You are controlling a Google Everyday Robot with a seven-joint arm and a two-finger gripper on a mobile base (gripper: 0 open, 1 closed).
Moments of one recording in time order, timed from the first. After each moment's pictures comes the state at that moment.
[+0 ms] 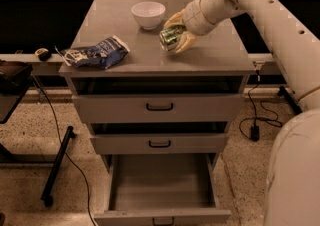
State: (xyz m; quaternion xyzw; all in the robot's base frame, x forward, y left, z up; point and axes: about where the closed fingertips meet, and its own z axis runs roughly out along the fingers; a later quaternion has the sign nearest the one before) arm 0.753 -0.057 0.879 -0.82 0.42 -0.05 0.39
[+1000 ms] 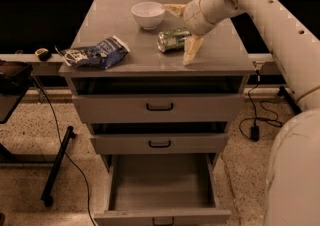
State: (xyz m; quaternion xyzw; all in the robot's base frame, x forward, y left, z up) arm 0.752 -0.056 0.878 -0.82 0.42 -0.04 0.39
